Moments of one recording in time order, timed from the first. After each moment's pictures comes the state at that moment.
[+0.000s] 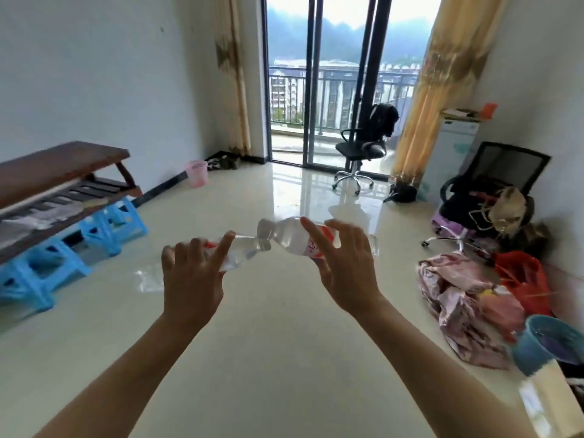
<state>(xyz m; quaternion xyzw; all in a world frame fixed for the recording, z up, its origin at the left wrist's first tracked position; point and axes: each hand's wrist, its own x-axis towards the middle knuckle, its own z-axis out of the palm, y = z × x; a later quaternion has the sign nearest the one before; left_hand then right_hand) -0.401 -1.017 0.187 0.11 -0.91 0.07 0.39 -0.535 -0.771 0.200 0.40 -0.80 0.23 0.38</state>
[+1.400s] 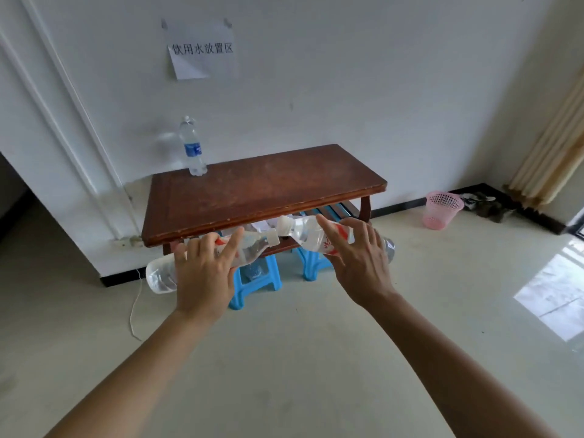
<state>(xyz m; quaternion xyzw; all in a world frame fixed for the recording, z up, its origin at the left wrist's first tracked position) -0.545 -1.956 0.180 0.49 -0.80 0.19 0.28 -0.826 -1.898 0.179 0.69 -0.64 0.29 0.18</state>
